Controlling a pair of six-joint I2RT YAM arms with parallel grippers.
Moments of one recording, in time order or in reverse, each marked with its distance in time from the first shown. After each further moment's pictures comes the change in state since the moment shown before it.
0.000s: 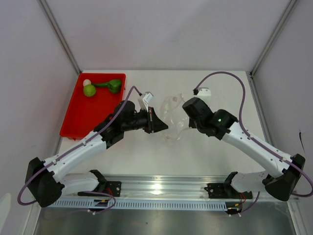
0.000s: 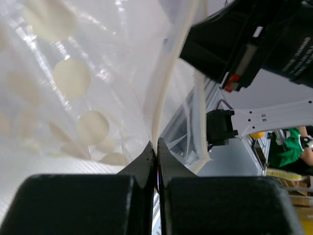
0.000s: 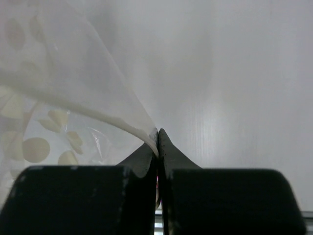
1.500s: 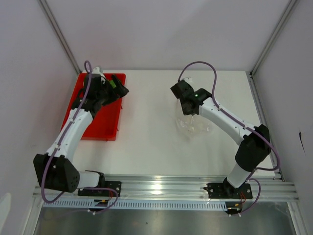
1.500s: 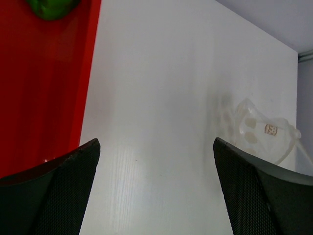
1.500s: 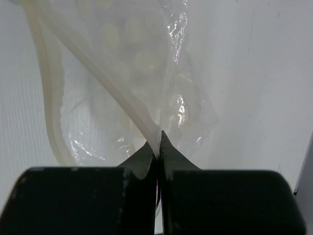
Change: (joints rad) left arm 0.582 0.144 0.258 -0.332 -0.317 0.090; right arm -0.158 0.398 0.253 -0.045 -0.013 -0.312
